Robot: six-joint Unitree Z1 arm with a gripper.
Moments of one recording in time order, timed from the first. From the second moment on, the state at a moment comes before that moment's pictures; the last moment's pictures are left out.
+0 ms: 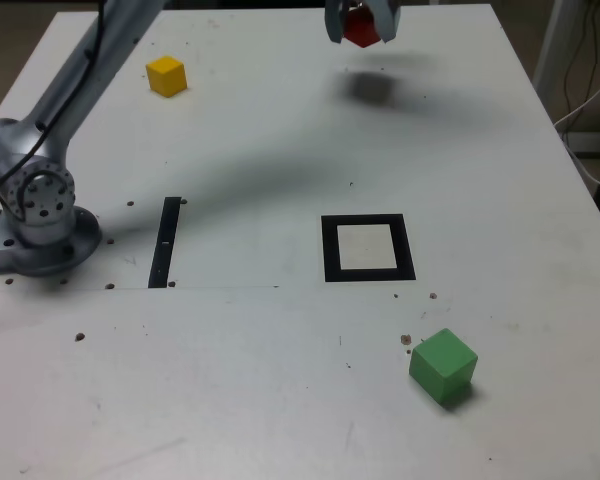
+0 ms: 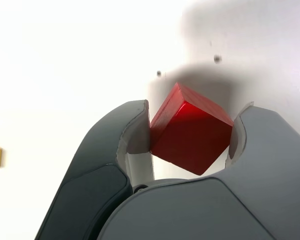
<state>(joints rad) 0.66 2.45 -2.55 1.62 0.18 0.91</state>
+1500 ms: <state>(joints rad) -0.10 1.84 -1.35 1.07 0.11 0.32</state>
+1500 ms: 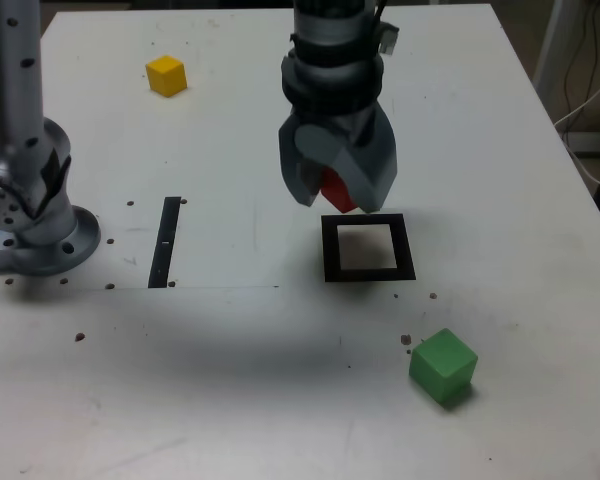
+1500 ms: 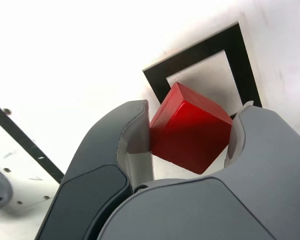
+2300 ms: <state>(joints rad) -0.16 1.88 -1.21 0.87 0.09 0.29</state>
